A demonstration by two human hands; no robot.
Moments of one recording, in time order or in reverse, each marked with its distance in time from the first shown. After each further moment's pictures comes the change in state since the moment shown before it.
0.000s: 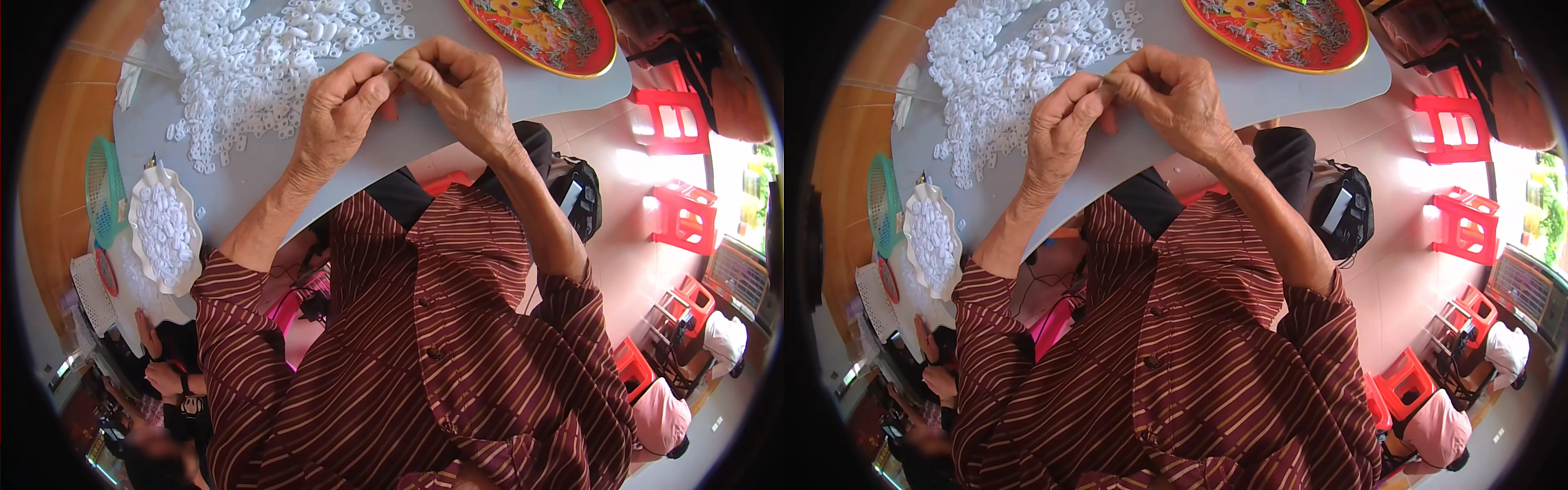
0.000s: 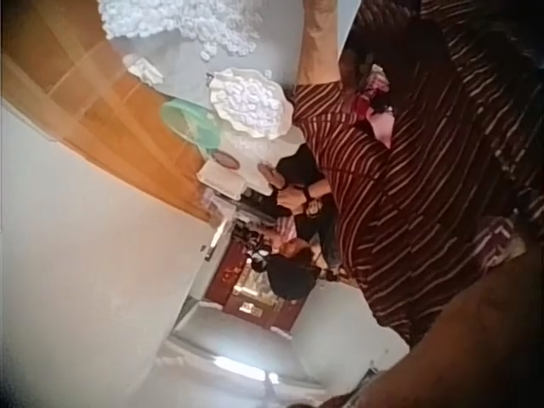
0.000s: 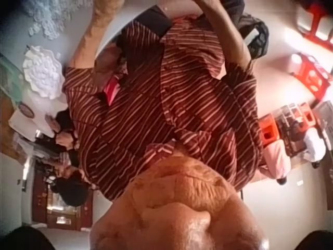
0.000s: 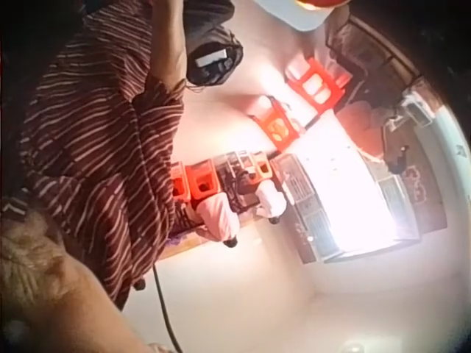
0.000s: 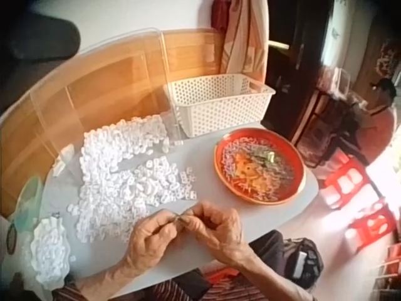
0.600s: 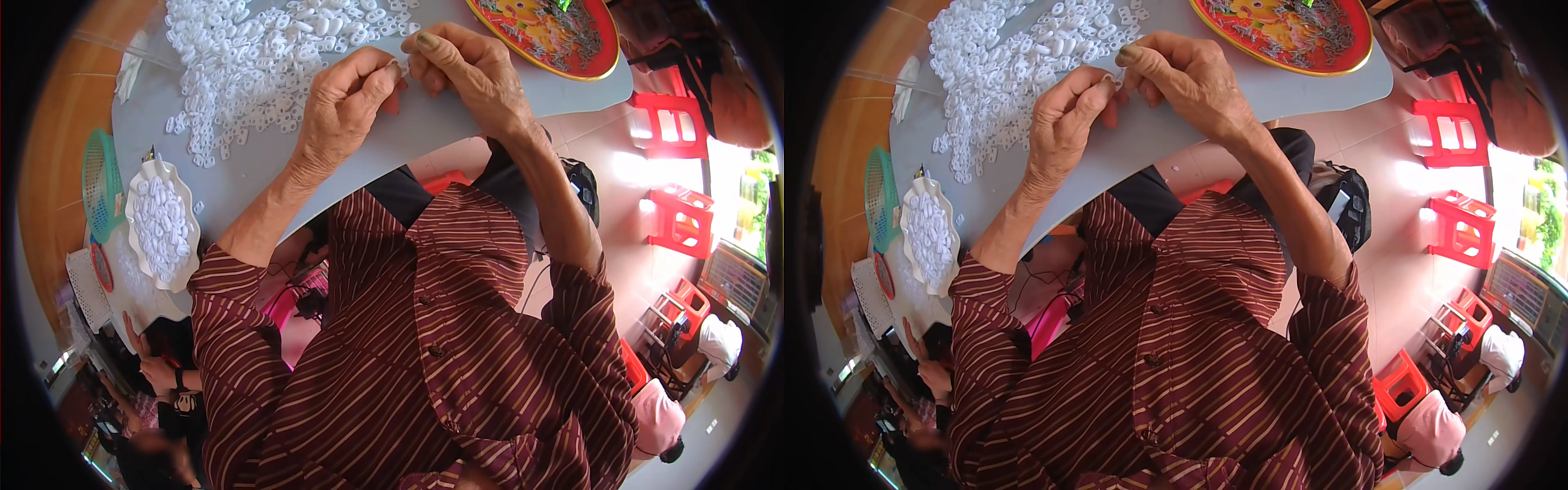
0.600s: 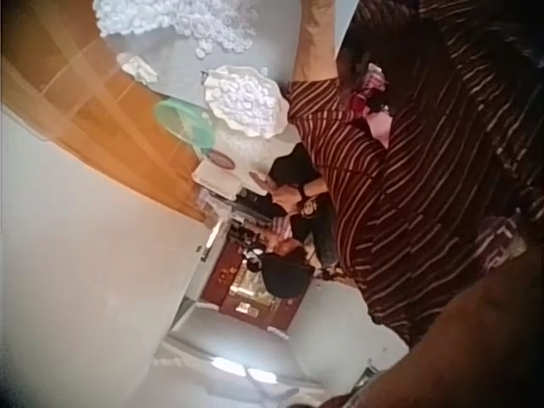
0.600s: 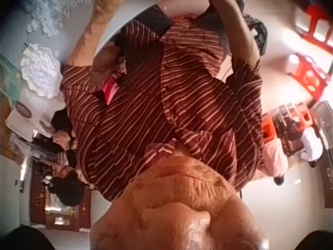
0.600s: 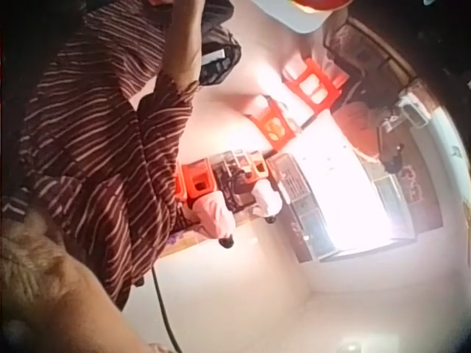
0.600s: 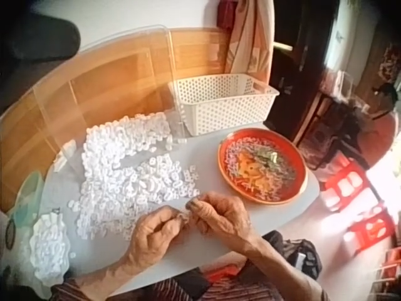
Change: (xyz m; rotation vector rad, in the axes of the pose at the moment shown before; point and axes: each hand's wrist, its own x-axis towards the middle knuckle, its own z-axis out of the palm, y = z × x) left_hand 0.001 -0.003 0.002 0.010 0.058 -0.030; right_hand 0.015 0.004 -0.011 0.089 -0.089 0.085
